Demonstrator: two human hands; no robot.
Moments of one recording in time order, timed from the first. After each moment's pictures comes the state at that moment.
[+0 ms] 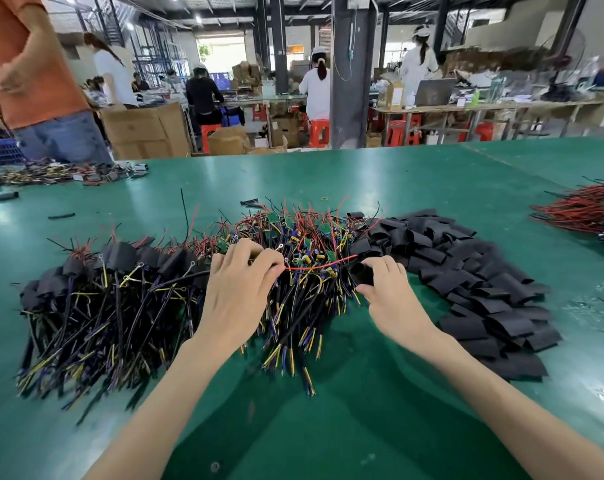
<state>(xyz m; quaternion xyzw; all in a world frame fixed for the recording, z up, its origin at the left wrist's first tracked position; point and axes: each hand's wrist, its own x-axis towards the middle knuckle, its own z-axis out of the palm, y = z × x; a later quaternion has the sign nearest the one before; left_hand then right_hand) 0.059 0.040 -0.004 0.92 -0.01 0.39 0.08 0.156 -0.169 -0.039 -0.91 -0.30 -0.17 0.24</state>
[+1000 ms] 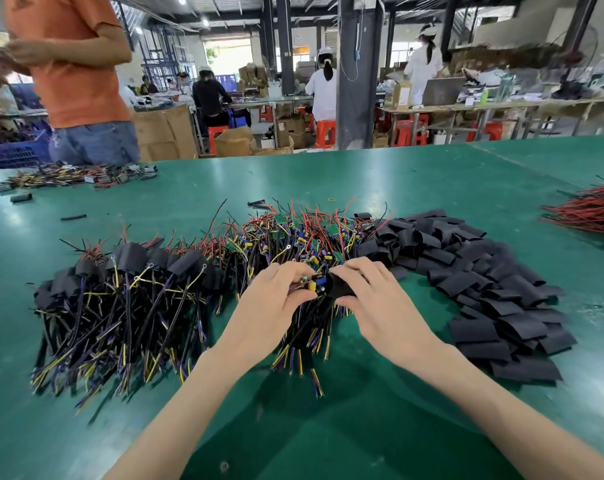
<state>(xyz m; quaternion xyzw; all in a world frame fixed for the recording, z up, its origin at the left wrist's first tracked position) 0.055 0.023 -0.014 0.92 -0.06 0.27 0.28 0.123 -0.157 -0.021 -0.84 -0.43 -0.27 0.17</state>
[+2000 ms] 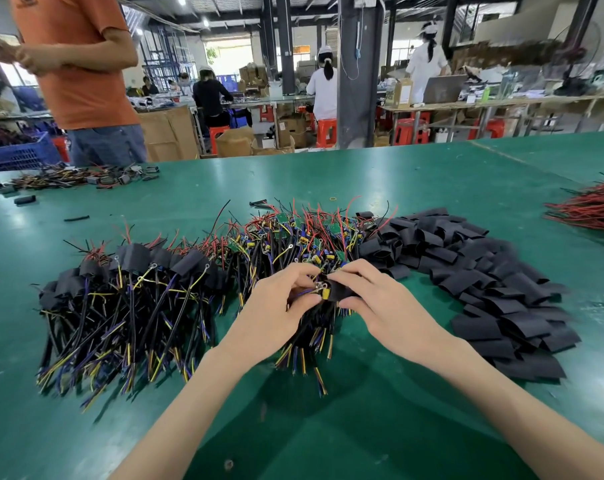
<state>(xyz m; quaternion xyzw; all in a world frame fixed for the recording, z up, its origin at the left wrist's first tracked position) 0.055 0.021 -0.012 0.89 -0.08 0.24 0.37 0.124 -0.162 -0.012 -0.84 -0.46 -0.16 0.23</state>
